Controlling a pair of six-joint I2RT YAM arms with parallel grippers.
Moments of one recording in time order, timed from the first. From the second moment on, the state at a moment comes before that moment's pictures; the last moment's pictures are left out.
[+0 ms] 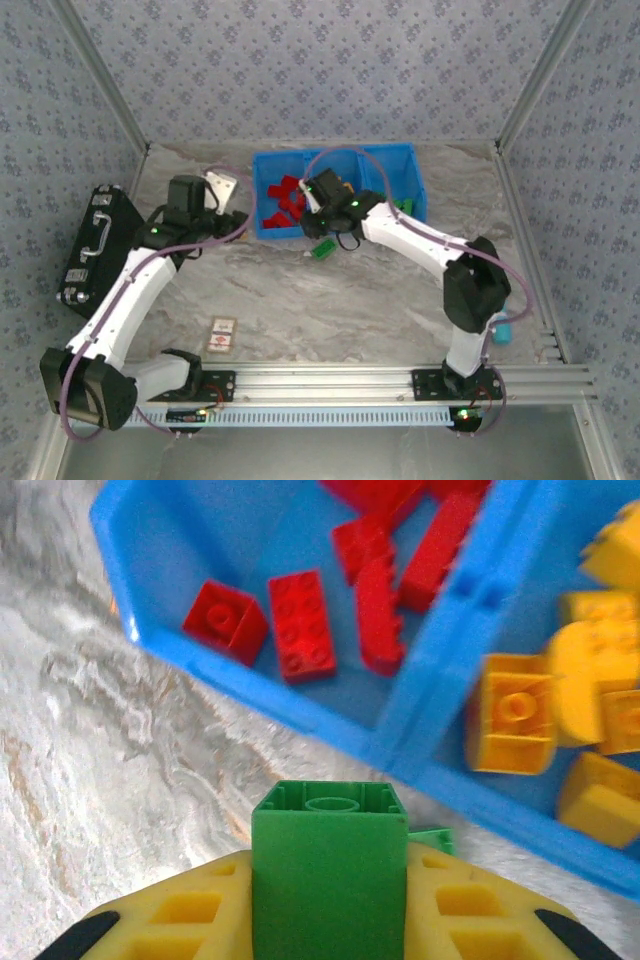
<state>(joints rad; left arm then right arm) -0.31 1.15 1.05 -0.60 0.02 0.14 0.74 1.79 1.51 -0.60 0.03 0.20</state>
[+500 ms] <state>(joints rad) -0.59 1.22 1.04 -0.60 0.06 0.19 0.46 1.74 1.47 -0.56 0.07 0.17</state>
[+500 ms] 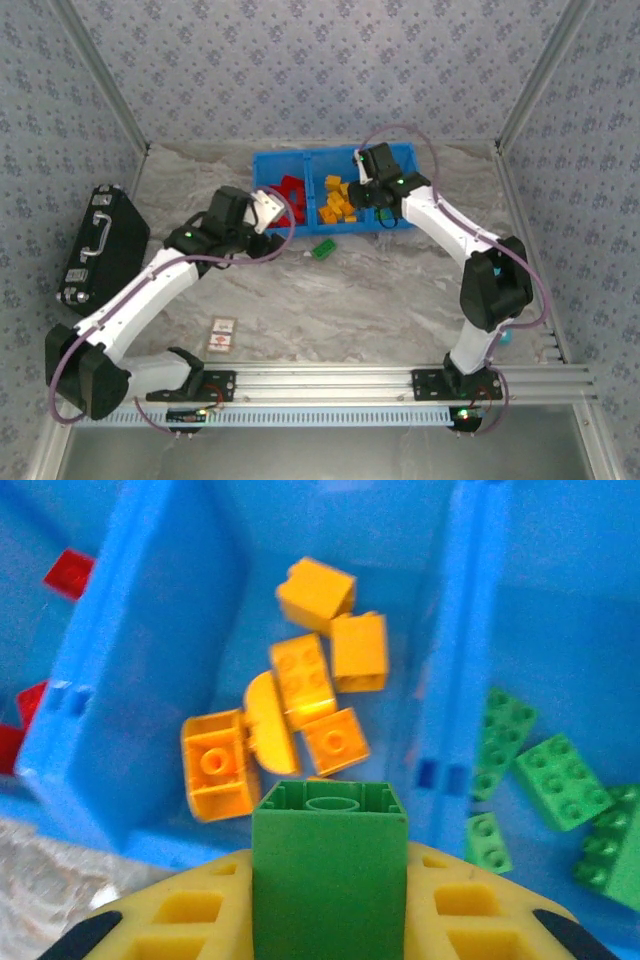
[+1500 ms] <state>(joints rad) -0.79 1.83 1.22 -0.47 -0.01 0.22 0.26 1.93 1.48 -0.40 0.05 0.14</state>
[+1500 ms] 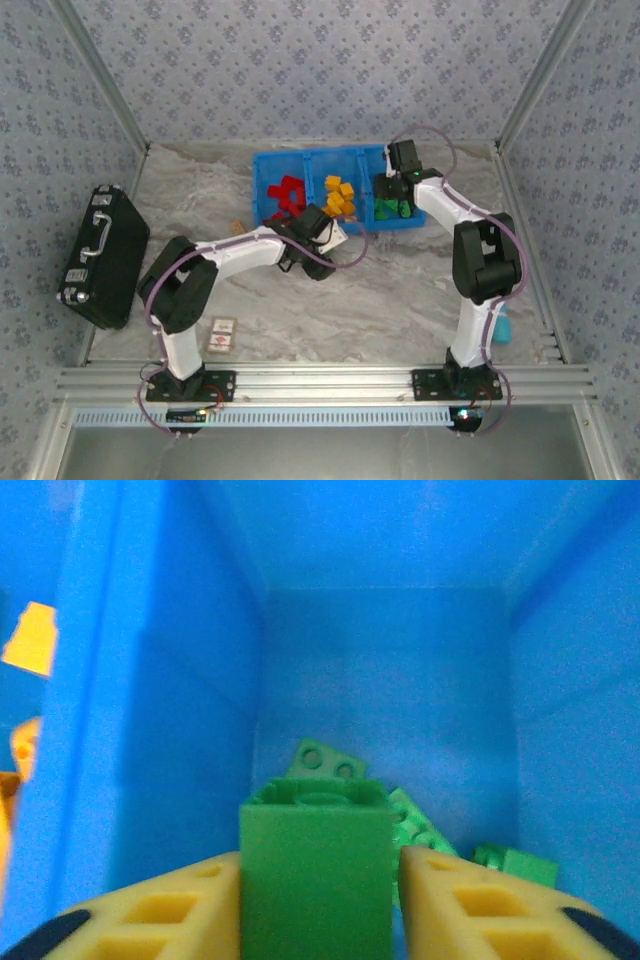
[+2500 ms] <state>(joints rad) -0.78 2.05 1.43 -0.56 -0.03 0.13 0.21 1.91 1.44 -0.34 -0.12 0.08</state>
